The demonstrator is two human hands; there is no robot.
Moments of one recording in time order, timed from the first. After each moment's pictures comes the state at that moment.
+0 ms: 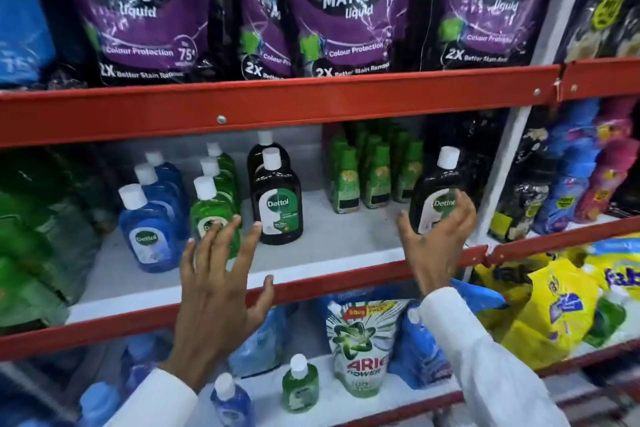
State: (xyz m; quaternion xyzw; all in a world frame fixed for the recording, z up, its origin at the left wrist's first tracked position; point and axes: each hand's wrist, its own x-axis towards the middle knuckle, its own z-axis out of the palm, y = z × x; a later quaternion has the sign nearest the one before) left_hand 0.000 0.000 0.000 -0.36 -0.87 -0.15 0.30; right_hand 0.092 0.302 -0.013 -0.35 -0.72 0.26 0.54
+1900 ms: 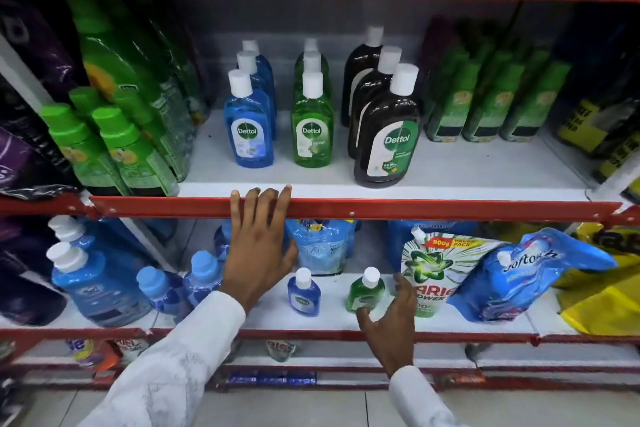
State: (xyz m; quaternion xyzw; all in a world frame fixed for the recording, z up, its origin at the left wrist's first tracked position) left_hand -0.037 -0.093 -0.097 -0.31 -0.93 -0.08 0.20; right_hand 0.110 0.096 -0.245 -0.33 -0.82 0.41 0.23
